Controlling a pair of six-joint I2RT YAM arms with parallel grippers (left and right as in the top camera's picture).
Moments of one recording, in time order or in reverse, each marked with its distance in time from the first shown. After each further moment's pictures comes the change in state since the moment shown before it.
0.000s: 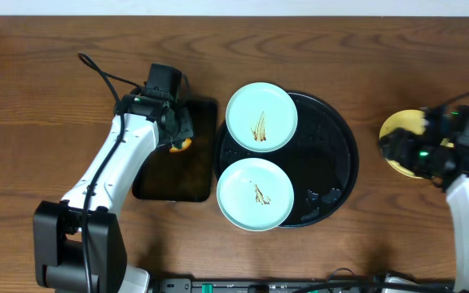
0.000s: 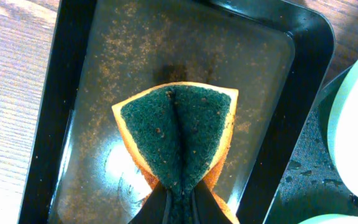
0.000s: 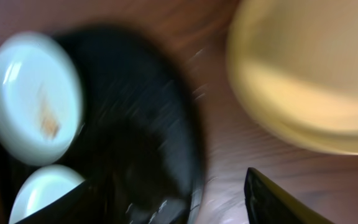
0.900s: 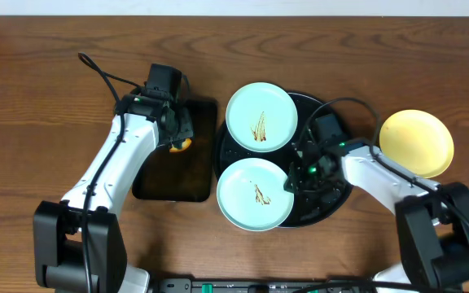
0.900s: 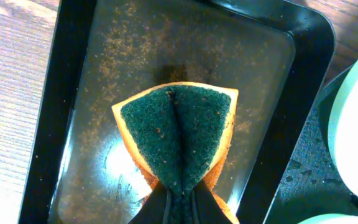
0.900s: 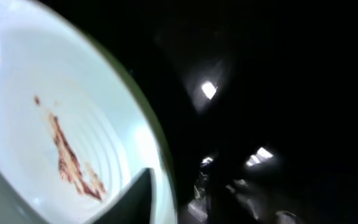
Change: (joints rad) left arm 0.000 0.000 0.000 -0.002 0.000 0.000; right arm 0.623 0.420 -0.085 0.187 -0.062 0.155
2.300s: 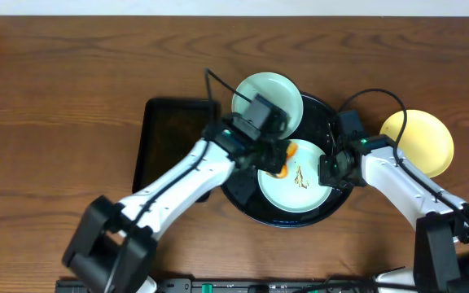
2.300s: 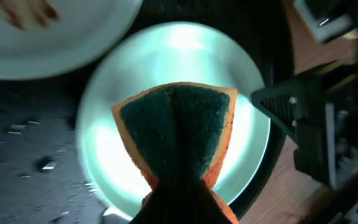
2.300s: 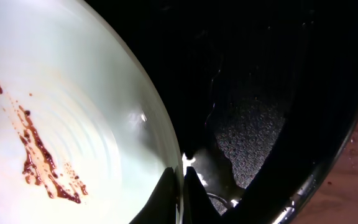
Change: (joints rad) left arm -0.514 0.066 -0.001 0.248 0.338 -0.008; right arm -0.101 -0.104 0.010 -0.117 0.448 -0.009
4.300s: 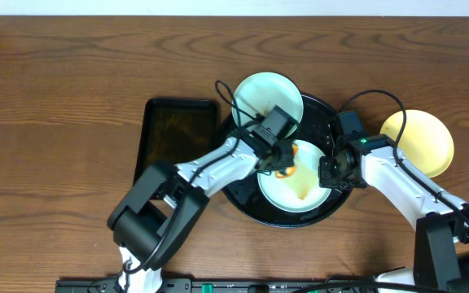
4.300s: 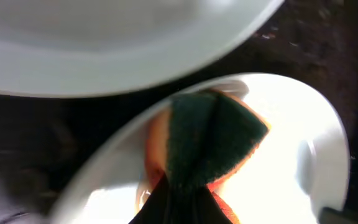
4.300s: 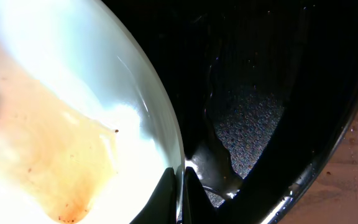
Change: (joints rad) left arm -0.006 0.232 -0.010 0.201 -0.124 -0.362; right arm 0.000 0.000 0.001 -0.034 0.002 0.000
